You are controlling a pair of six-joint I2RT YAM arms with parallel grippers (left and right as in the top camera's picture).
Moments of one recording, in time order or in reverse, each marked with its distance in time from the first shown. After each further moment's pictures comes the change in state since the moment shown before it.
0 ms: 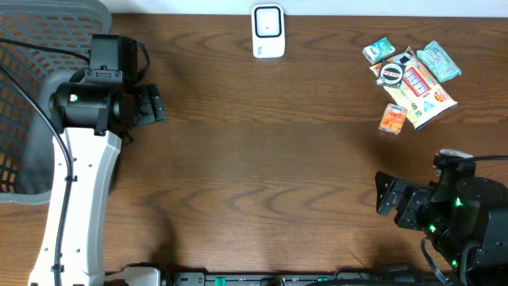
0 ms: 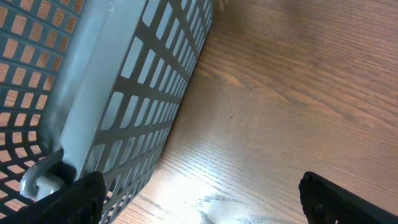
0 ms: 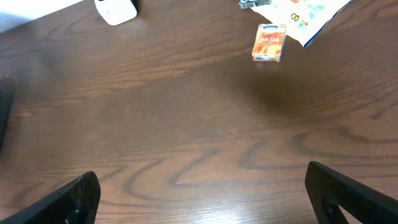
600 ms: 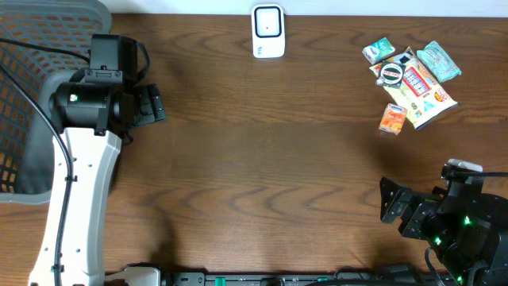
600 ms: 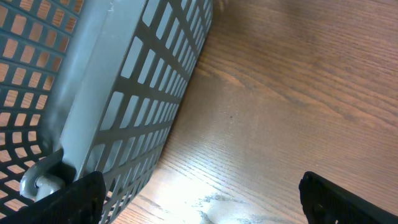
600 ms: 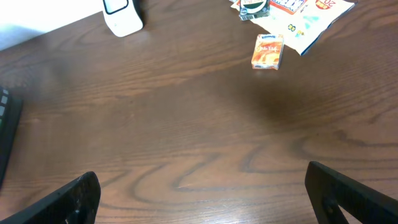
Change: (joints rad) left arm 0.000 0.000 0.000 0.000 0.000 0.000; right arm -0.007 -0.064 0.000 -0.006 0.000 0.000
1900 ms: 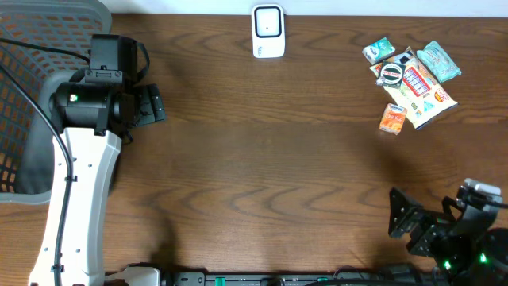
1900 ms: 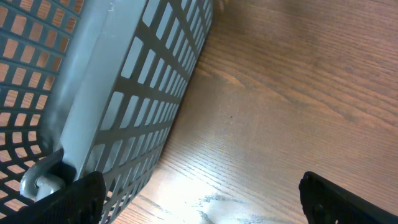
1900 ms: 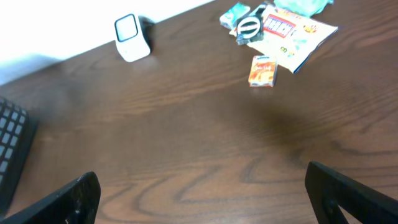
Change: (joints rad) left arm 0.000 0.000 0.000 0.000 0.000 0.000; right arm -0.036 -0.128 0.000 -0.004 0.000 0.000
